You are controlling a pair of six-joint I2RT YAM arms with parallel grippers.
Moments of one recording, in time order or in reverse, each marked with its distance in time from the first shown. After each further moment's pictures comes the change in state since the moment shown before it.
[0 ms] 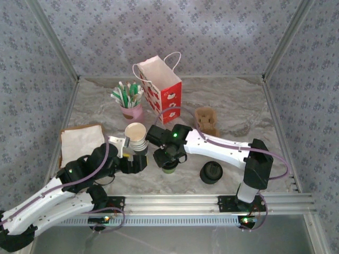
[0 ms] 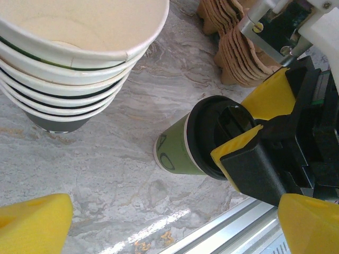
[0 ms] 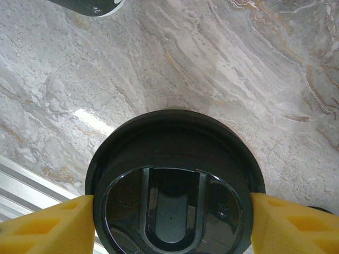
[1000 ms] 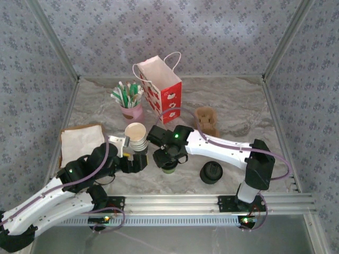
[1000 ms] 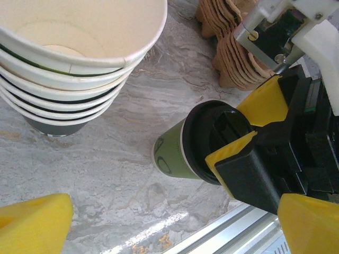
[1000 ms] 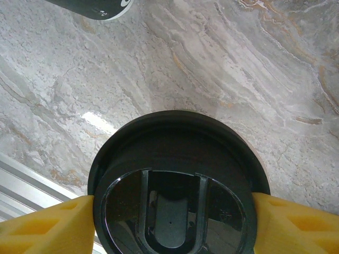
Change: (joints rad) left arm 0.005 0.001 -0.003 0.016 0.003 0.000; right arm -0.003 -0.013 -0.028 0.037 -0.021 0.011
